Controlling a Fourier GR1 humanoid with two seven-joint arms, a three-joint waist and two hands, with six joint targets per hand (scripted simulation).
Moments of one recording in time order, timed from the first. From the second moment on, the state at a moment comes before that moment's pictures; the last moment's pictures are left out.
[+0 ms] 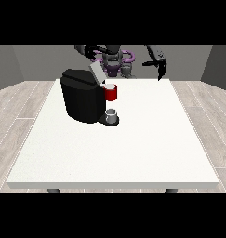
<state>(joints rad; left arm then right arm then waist) -0.07 0.11 0.19 -1.14 -0.09 -0.45 -0.47 -0.32 -0.01 0.13 -1.47 0.21 -0.19 -0.09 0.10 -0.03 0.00</state>
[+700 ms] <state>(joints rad) -0.09 0.12 0.17 -1.18 -0.06 -0.43 -0.48 -0.53 -0.07 -0.06 -1.21 0.15 -0.17 -0.17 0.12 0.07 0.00</state>
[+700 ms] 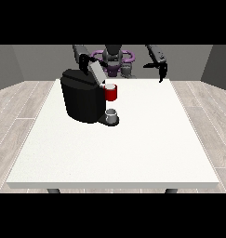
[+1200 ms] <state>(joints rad) -0.13 0.13 0.18 -1.17 -0.04 -0.42 -0.46 -0.59 -0.08 -0.09 -1.14 0.13 -0.18 -0.21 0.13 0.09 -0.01</state>
